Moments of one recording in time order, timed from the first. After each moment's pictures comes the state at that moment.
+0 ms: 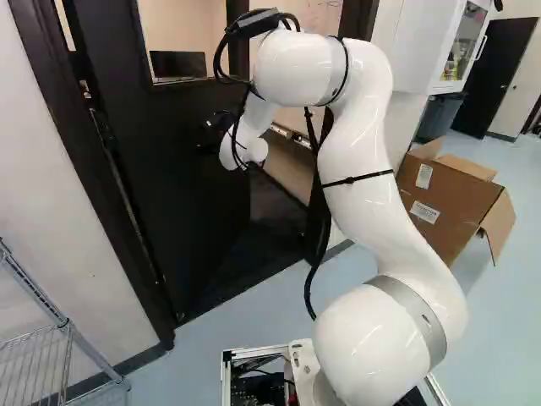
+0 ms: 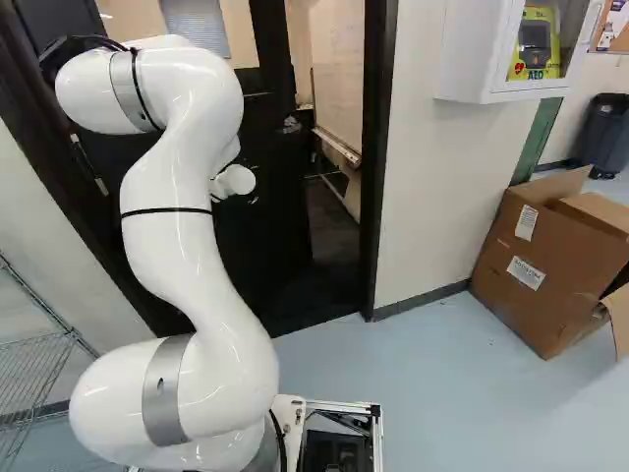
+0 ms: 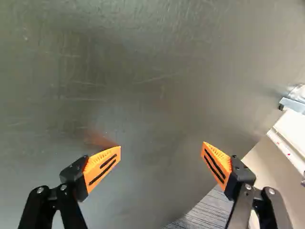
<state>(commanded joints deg) 17.6 -38.6 -72.7 -23.7 47.5 0.0</state>
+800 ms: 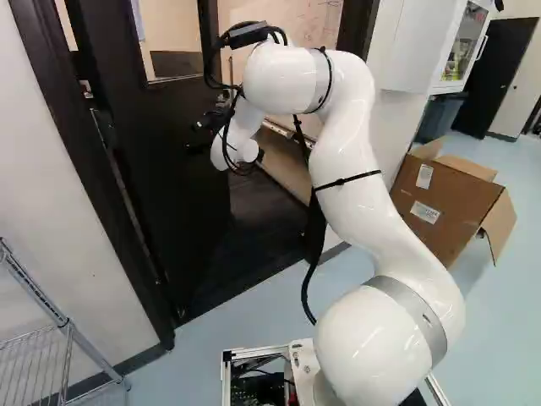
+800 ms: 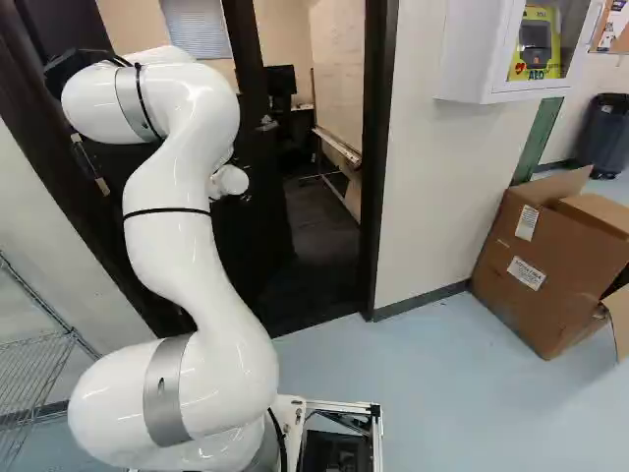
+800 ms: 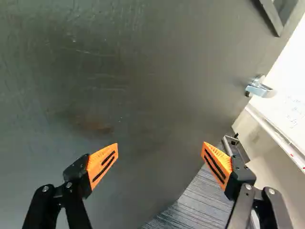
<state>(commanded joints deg) 19.4 -41.1 -76.1 -23.7 47.5 0.0</state>
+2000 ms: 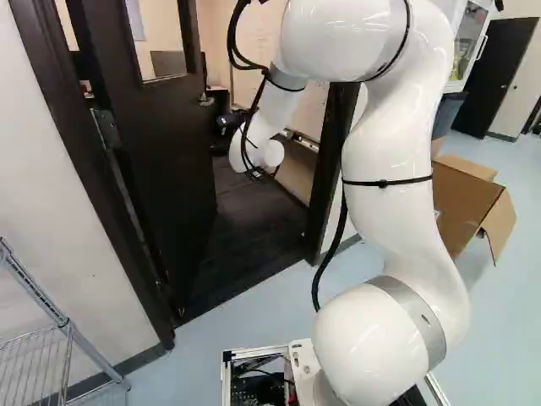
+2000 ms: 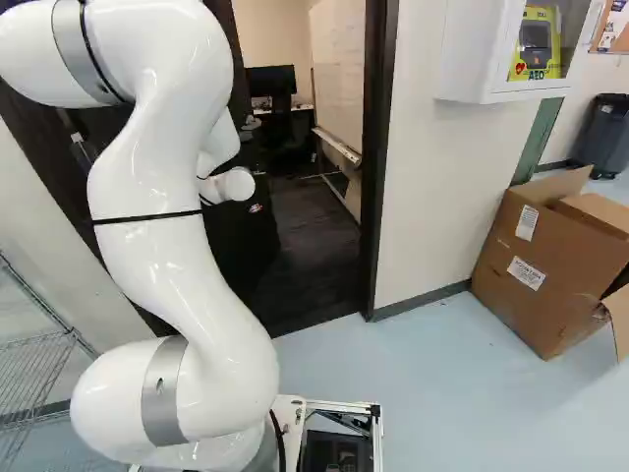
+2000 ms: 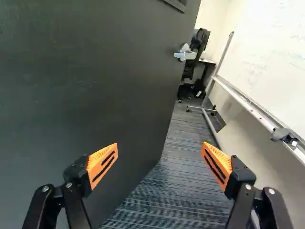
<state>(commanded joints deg) 14.9 -24.6 -54.2 -13.4 47.5 0.0</state>
